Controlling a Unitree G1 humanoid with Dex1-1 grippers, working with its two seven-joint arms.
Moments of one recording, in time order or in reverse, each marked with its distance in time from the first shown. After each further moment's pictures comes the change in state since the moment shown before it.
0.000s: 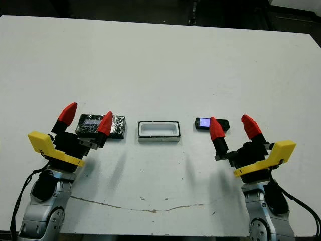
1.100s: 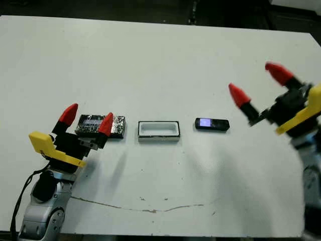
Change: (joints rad) left arm 0.012 -0.003 -0.002 -0.003 0.003 0.003 0.002; right arm -0.492 -0.517 -0.085 0.355 -0.006 0.050 0.427
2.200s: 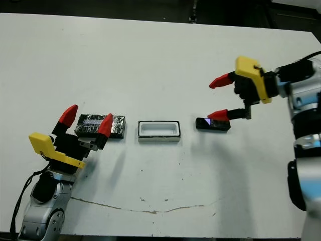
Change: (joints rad) left arm 0.002 0.000 0.000 0.000 0.001 0.000 -0.001; right arm -0.680 0.003 0.534 0.909 -0.532 -0.291 0.707
